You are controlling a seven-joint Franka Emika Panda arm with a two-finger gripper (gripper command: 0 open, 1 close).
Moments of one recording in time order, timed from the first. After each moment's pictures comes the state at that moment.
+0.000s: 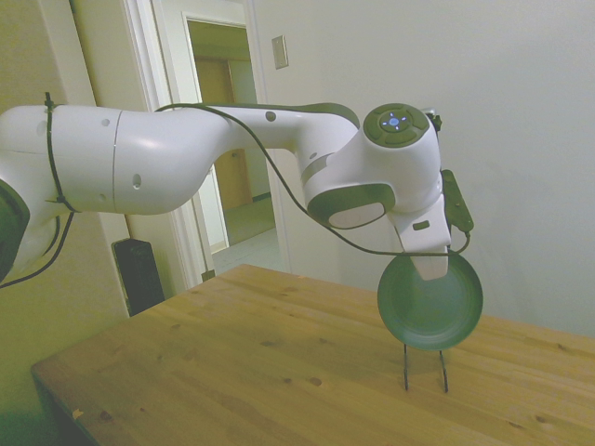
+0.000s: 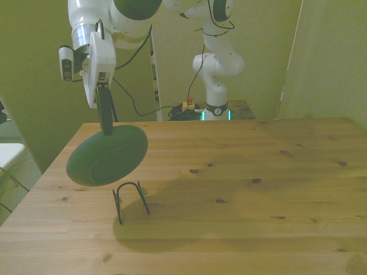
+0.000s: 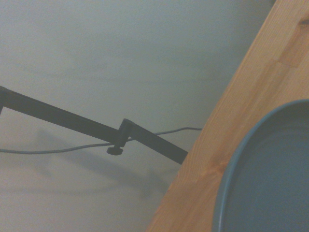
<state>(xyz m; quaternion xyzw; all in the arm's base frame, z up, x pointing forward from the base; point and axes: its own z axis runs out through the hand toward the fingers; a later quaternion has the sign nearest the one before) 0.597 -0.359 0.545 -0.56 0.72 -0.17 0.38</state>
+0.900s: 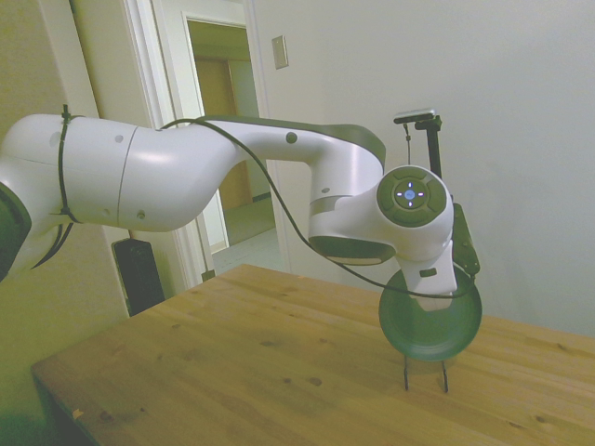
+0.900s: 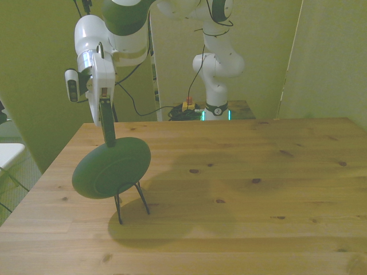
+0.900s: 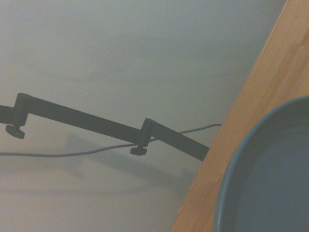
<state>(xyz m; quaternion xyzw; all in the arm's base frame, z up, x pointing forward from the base) 0.585 -0.366 0.492 -0.53 0.69 -0.18 0.45</state>
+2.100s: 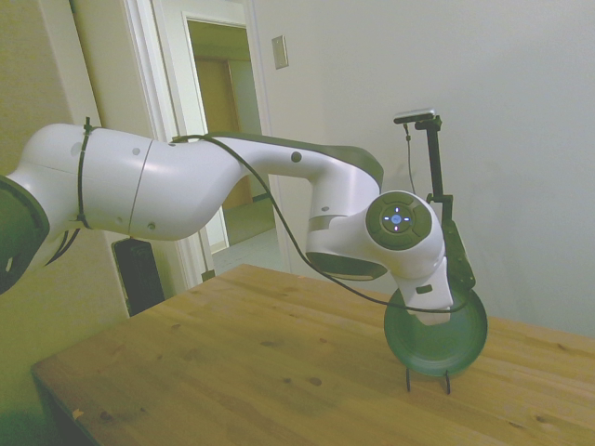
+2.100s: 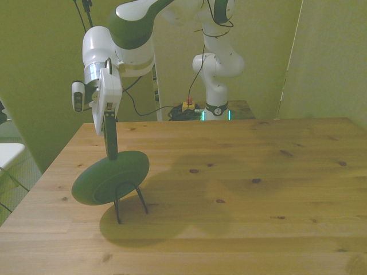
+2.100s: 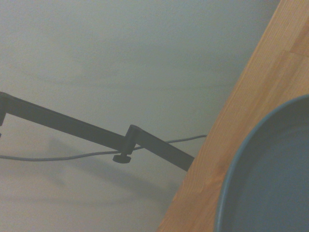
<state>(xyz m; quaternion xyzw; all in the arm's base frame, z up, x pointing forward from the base) 0.592 -0.359 0.469 -0.54 0.69 -0.21 0.43</state>
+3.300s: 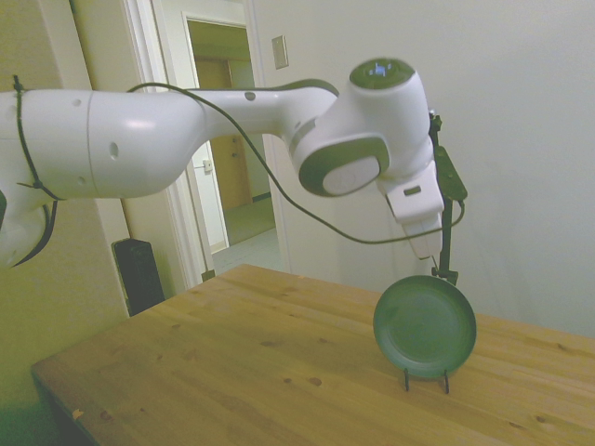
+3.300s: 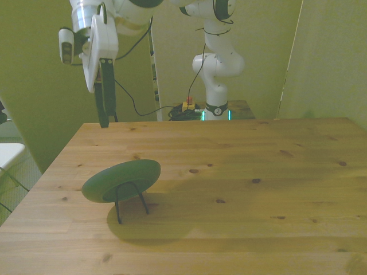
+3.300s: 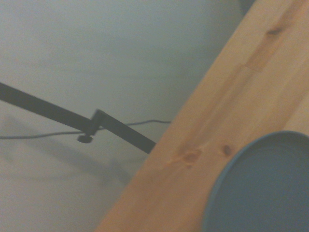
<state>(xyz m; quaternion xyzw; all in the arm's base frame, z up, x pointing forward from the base) 0.584 -0.345 0.603 -0.60 0.73 -0.15 0.28</state>
